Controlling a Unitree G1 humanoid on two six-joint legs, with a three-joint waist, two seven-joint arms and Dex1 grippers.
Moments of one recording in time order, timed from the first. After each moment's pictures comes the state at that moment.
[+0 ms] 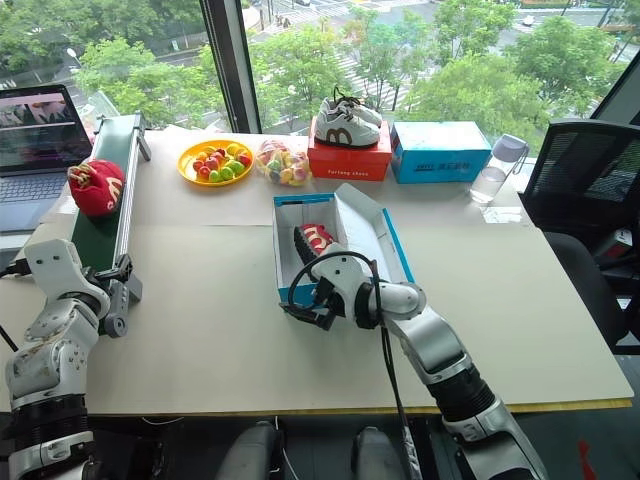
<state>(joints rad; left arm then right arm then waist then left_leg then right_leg) -0.28 0.46 0.48 0.02 -0.32 0.56 -0.02 -0.47 -0.36 0.34 -0.17 0.22 0.49 0.71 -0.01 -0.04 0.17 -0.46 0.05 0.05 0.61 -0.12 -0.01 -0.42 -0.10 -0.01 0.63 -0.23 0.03</state>
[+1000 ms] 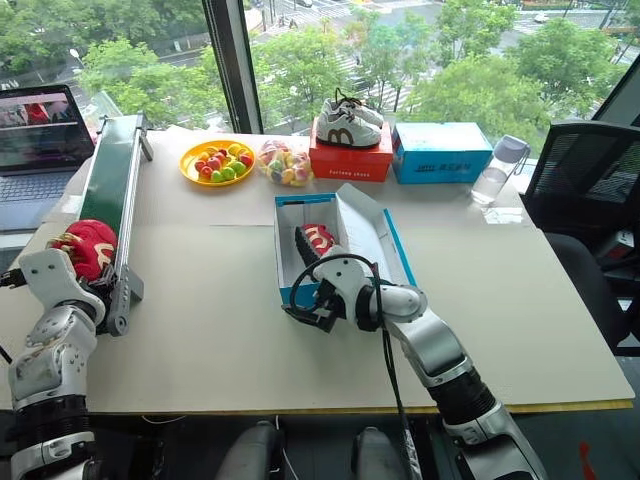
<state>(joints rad) -0.31 0.41 0.54 0.09 -0.33 0.52 0.02 -0.47 -0.36 0.33 -0.17 0.22 0.49 0.70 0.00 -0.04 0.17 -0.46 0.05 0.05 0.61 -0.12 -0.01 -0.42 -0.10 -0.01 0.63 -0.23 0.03</state>
